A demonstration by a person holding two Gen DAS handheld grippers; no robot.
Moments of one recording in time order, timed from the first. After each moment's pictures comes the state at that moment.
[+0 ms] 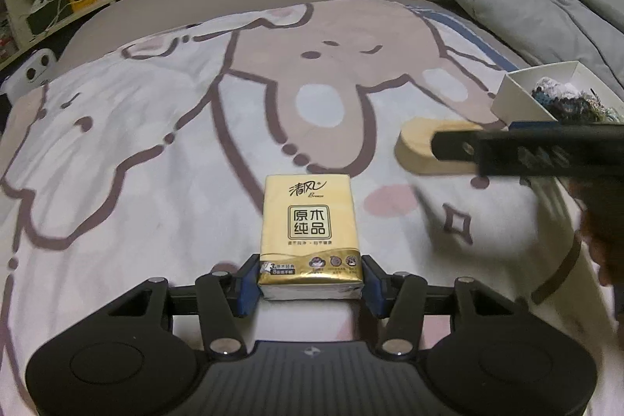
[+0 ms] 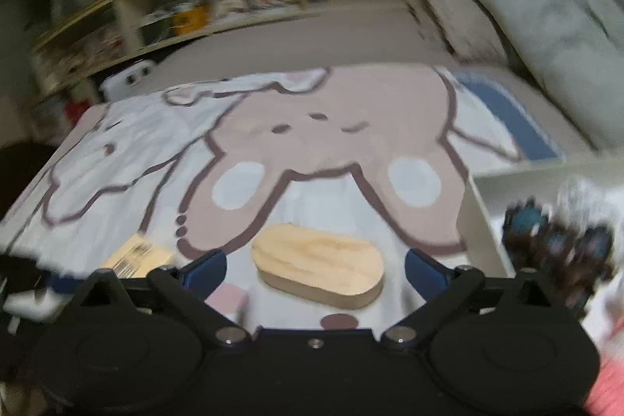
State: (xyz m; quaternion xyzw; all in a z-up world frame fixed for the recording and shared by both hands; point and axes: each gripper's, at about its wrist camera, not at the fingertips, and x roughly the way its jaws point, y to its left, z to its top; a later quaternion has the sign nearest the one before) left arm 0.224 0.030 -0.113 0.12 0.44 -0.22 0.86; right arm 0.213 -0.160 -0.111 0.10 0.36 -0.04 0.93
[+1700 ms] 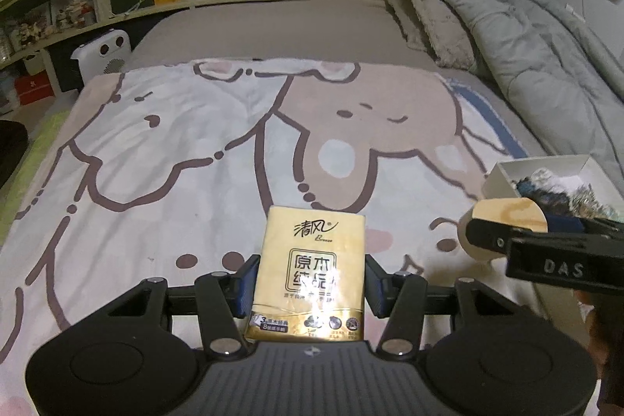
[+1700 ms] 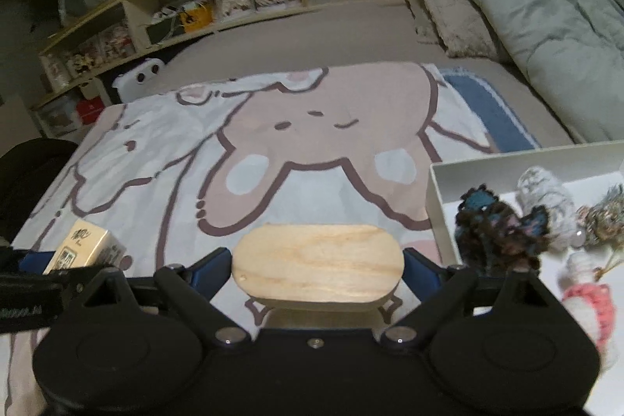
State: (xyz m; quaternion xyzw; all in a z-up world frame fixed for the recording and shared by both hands) left arm 0.173 0.023 -0.045 0.02 0.41 -0.13 0.90; right arm 0.154 -0.179 -0.057 0.08 0.36 0.01 0.93
